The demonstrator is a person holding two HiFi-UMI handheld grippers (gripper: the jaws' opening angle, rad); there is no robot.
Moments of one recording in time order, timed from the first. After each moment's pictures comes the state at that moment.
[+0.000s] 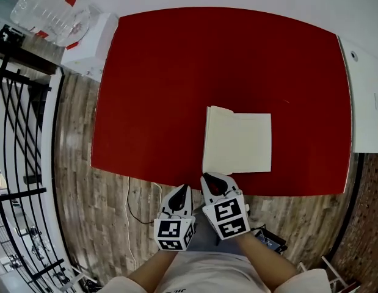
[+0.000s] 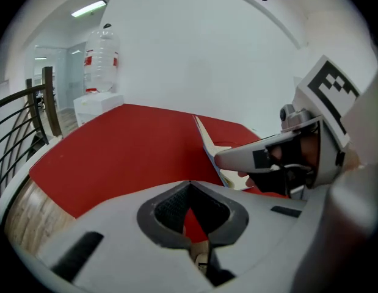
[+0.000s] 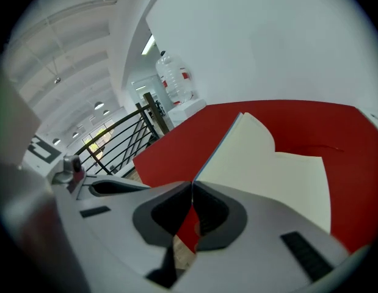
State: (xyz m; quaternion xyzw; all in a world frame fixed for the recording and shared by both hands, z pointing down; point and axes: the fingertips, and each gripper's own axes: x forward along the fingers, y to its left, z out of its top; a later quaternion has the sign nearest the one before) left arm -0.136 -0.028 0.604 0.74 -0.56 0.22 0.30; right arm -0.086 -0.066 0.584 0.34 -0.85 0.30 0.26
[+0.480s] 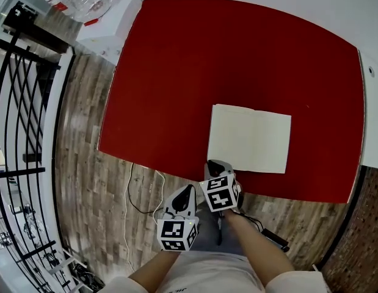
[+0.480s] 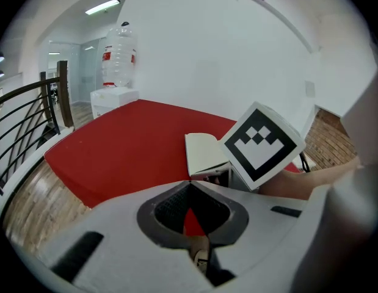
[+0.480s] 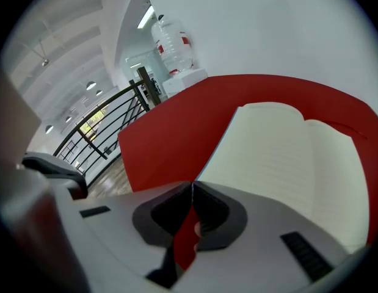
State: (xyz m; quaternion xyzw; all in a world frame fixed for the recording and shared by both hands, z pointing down) left arm -0.176 0.005 0.614 0.71 -0.59 0.21 0.33; right arm -0.141 -0.066 0.682 0.32 -0.82 0.30 0.37
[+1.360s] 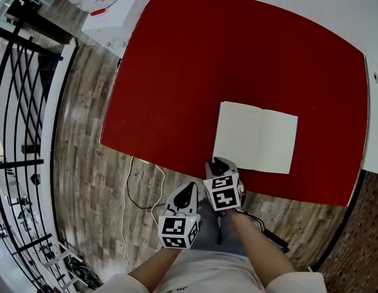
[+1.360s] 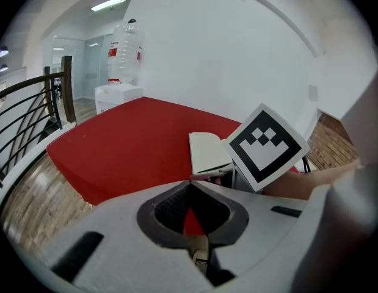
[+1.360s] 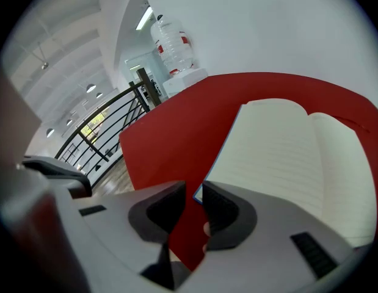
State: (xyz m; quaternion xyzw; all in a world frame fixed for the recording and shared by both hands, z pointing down) left arm -0.190 0.009 0.623 0.70 -0.59 0.20 0.34; right arm -0.154 -0.061 0.690 0.32 -0.82 0.31 0.36
